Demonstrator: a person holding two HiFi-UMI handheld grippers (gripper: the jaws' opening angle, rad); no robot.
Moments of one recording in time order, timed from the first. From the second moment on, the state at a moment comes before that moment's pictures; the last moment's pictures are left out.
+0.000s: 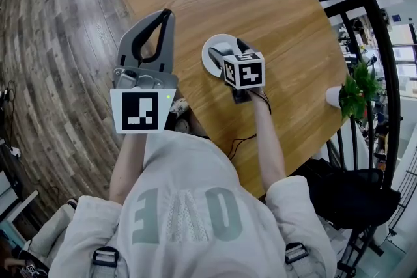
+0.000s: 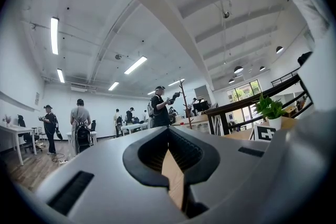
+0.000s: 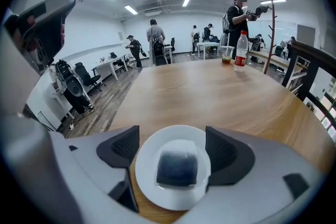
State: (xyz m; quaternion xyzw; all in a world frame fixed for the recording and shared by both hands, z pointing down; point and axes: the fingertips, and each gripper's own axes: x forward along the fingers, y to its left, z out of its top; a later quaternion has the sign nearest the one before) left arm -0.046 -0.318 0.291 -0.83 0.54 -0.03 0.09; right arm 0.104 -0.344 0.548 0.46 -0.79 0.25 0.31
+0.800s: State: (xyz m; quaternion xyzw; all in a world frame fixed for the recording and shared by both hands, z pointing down) left arm -0.038 -0.297 0.261 -0.84 0.53 0.00 0.12; right arm 0.125 -0.333 0.337 0.61 -0.78 0.14 0.02
